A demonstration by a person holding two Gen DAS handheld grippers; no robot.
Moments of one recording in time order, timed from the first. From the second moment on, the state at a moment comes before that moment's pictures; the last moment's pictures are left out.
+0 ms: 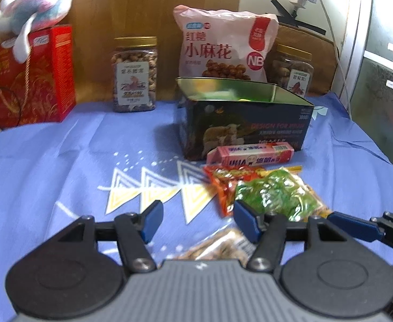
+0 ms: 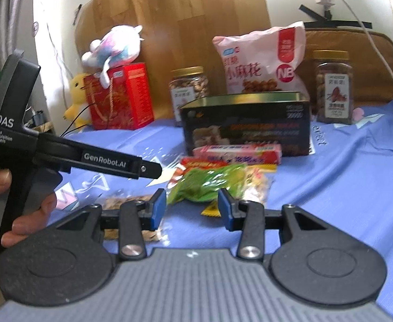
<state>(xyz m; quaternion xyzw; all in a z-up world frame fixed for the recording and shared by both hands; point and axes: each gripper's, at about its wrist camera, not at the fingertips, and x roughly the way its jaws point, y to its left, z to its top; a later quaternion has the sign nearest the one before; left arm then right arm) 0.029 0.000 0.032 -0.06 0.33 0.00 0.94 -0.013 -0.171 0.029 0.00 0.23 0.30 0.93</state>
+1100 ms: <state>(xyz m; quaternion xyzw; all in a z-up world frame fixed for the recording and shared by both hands) -0.034 0.029 0.002 -0.06 0.32 -0.01 0.94 0.020 -0.200 -0.002 0.25 0.39 0.34 0.82</state>
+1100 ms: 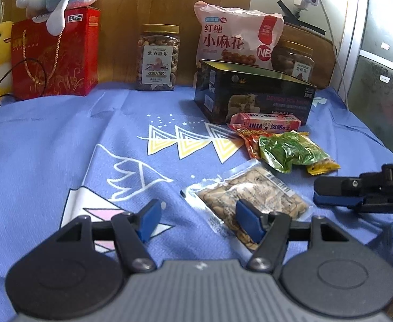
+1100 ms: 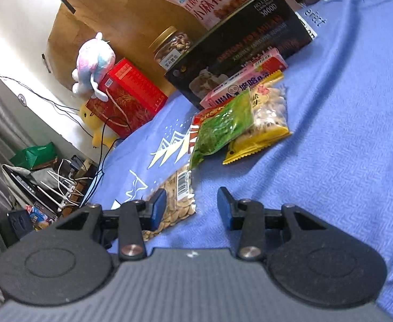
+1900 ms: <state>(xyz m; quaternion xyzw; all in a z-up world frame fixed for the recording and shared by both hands) -0.036 0.029 0.000 -0.05 0.32 -0.02 0.95 0.036 -0.187 -0.005 0.27 0.43 0.33 0.80</state>
